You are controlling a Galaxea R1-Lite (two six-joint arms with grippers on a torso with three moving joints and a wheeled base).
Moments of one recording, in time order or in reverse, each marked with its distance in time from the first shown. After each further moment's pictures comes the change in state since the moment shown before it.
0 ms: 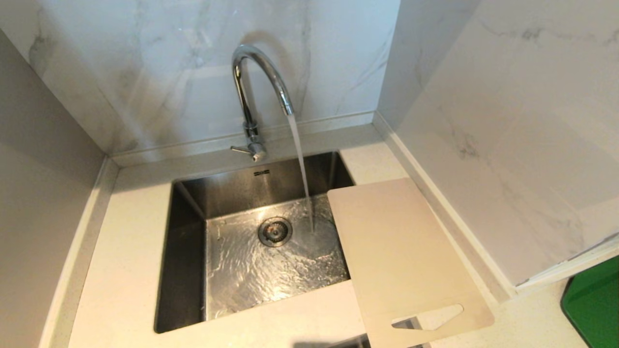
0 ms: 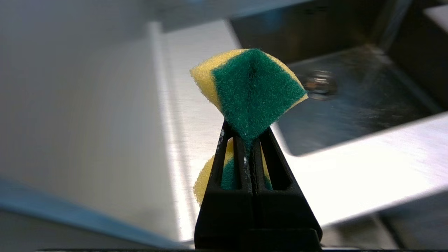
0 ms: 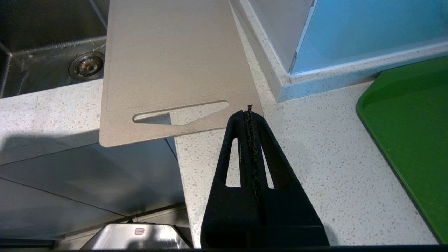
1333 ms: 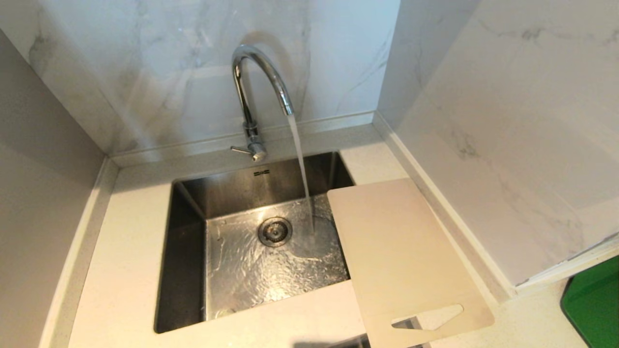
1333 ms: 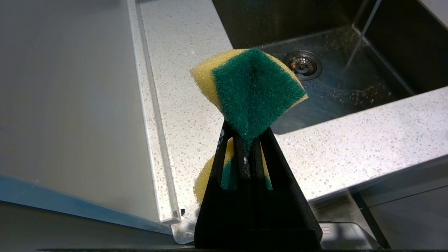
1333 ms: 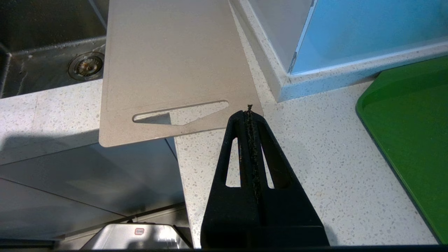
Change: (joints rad) left arm 0.003 -0.014 0.012 0.069 -0.036 -0.050; right arm 0.000 0.000 0.000 0.000 0.000 0.000
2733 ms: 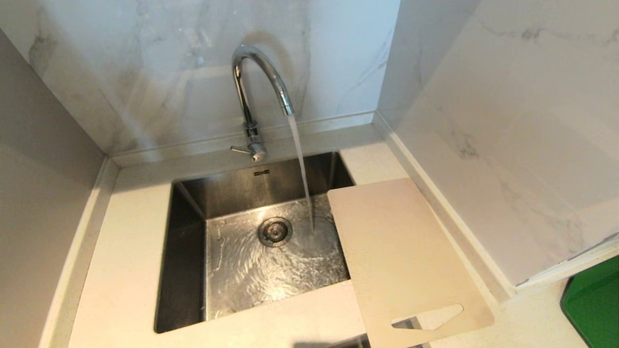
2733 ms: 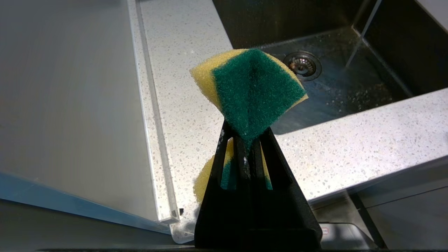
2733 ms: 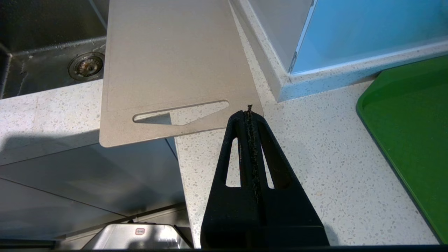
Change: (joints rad) left arm -0.001 0.001 0.000 0.000 0.002 -0.011; right arm 0.001 0.000 0.000 0.000 0.000 0.003
